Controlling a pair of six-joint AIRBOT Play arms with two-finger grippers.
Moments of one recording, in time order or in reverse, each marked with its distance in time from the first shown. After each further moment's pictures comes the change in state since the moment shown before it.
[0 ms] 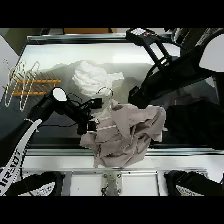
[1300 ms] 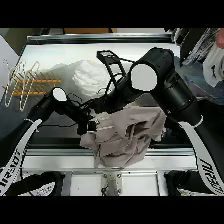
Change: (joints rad) left arm 0.000 0.000 0.000 -0.001 0.000 0.000; right arm 0.268 -0.171 0.007 -0.061 -0.126 0.583
